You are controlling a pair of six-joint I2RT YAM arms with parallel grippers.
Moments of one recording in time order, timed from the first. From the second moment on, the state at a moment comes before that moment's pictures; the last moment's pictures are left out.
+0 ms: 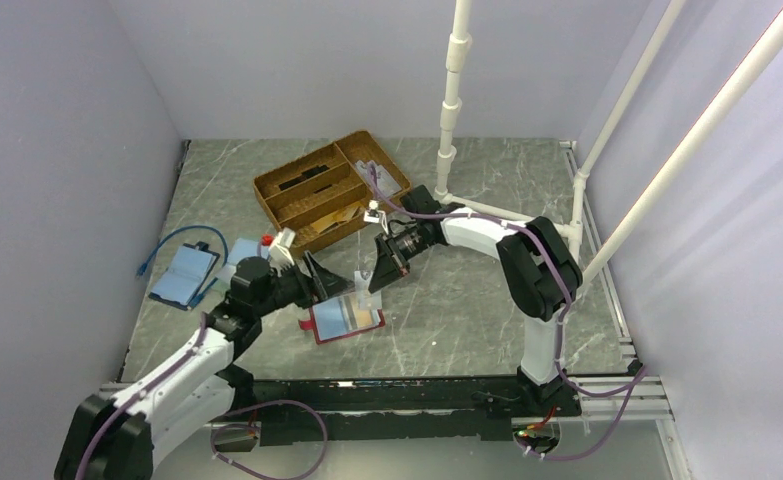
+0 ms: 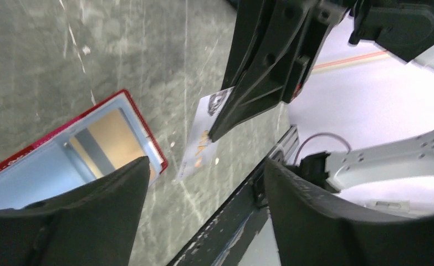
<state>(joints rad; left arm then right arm) -0.42 0.86 0.26 0.27 0.48 -0.94 0.58 1.94 1.24 -0.41 -1.22 -0.03</state>
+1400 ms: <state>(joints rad) -0.29 0.97 0.84 -0.52 0.17 -0.22 0.50 2.32 2.35 -0.89 -0.37 -0.62</state>
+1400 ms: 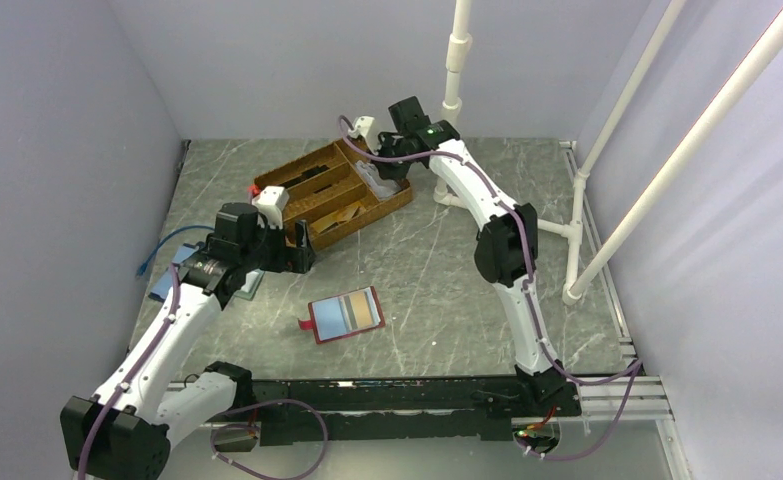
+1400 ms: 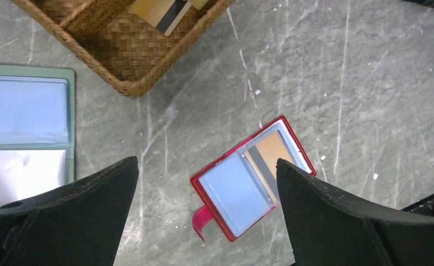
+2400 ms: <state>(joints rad) -0.23 0.92 0.83 -0.52 0.16 -0.20 0.44 2.52 2.42 -0.80 -0.41 -0.60</state>
